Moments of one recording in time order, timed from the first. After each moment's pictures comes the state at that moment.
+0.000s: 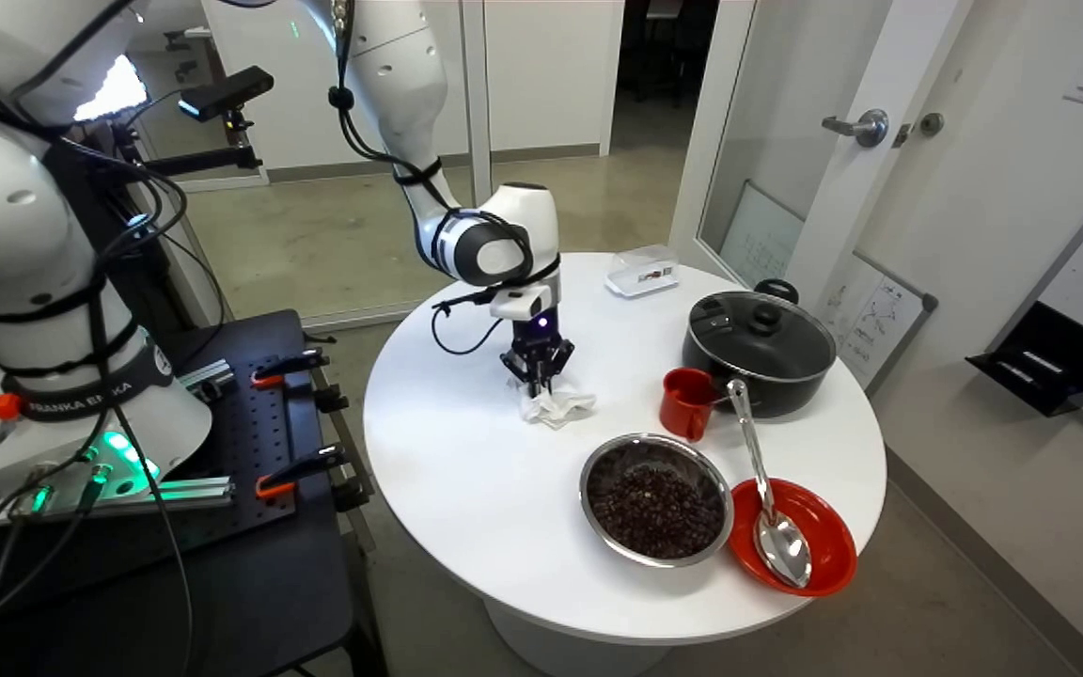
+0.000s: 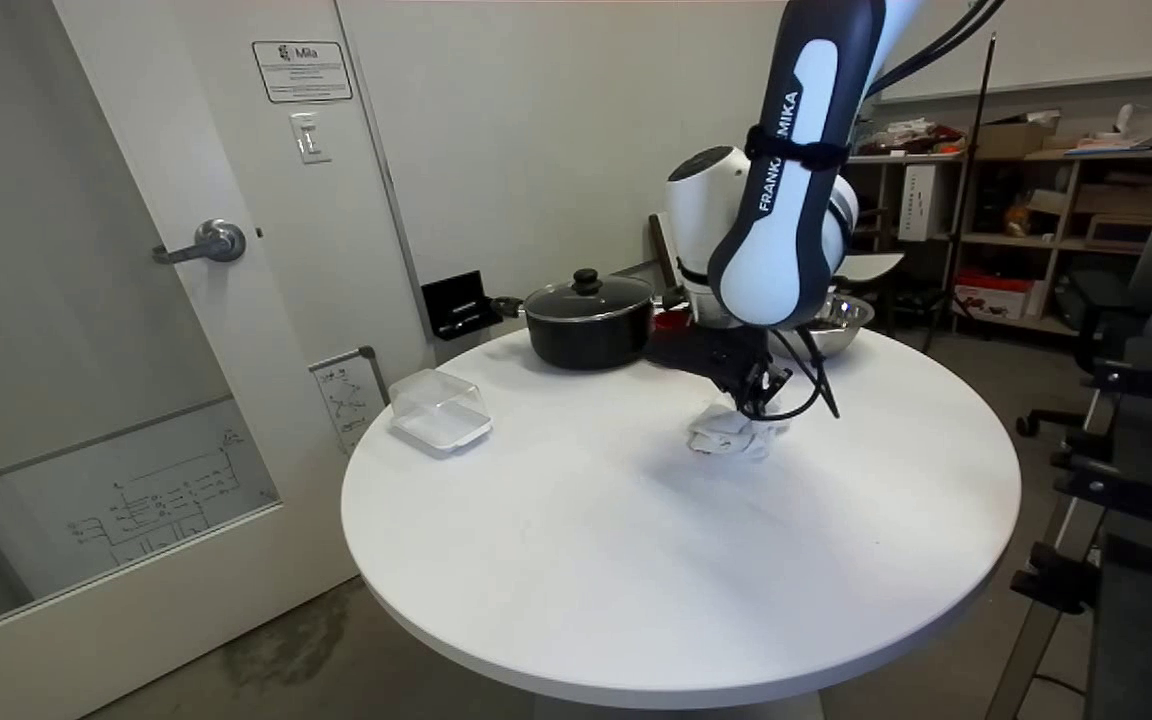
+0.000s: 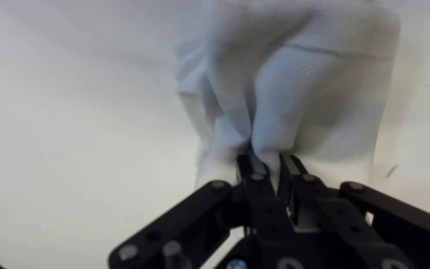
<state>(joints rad) 0.43 0.81 -0.39 -2.13 -0.01 2.82 1.79</state>
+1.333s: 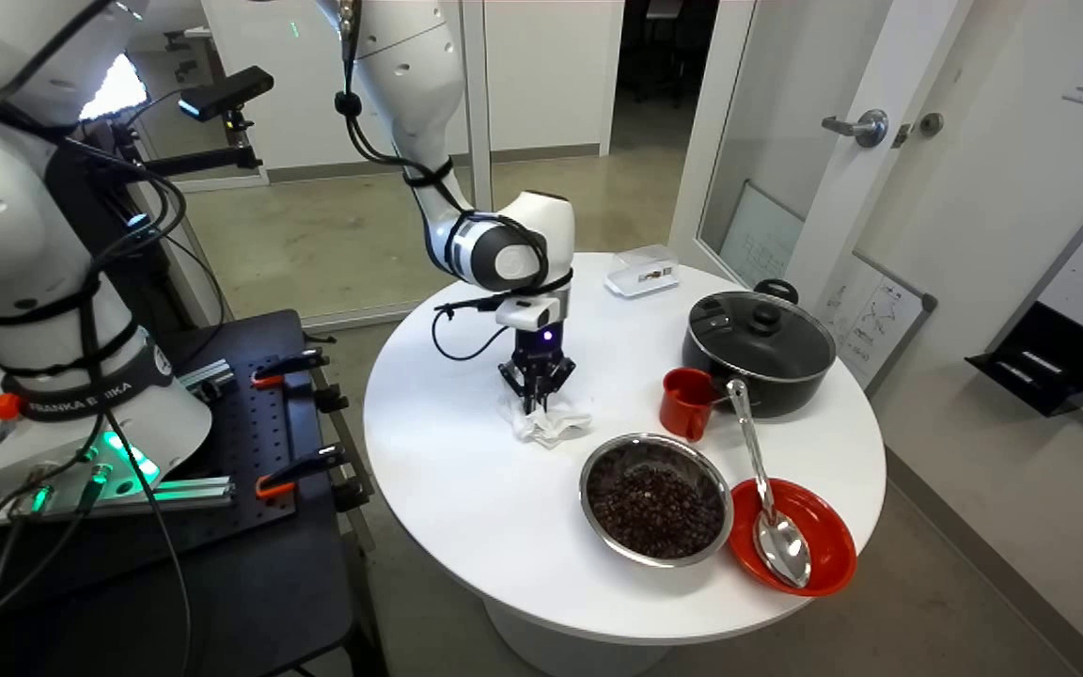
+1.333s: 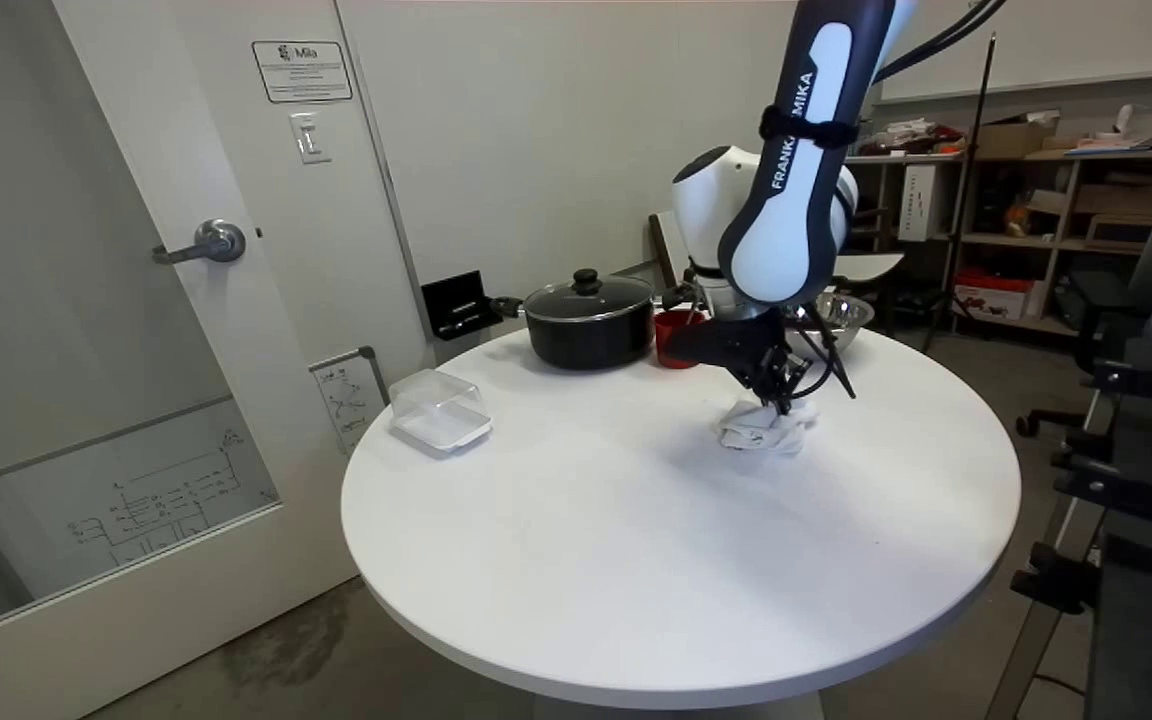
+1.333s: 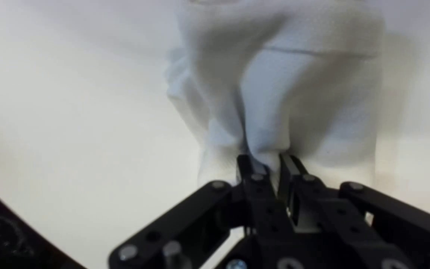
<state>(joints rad) 0.28 0.78 -0.31 -2.10 -0.14 2.71 1.84</state>
